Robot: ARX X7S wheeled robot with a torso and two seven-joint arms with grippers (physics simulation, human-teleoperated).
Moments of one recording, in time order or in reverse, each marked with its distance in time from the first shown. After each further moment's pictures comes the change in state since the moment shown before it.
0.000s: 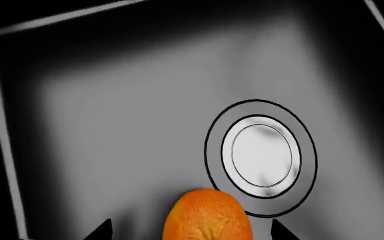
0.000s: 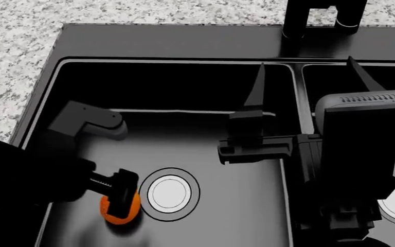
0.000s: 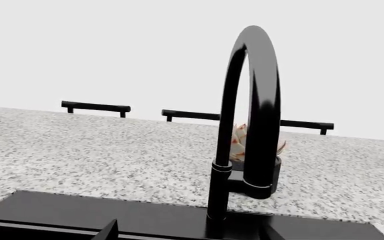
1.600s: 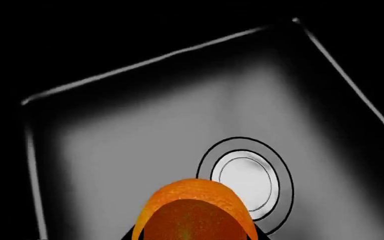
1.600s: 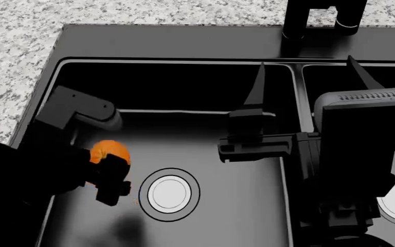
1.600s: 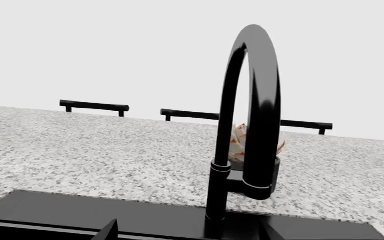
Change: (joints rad) left arm 0.052 -0.077 -0.058 0.255 -0.061 0.026 -0.095; right arm 0.004 0.027 -0.012 0.017 0.048 -0.014 0.048
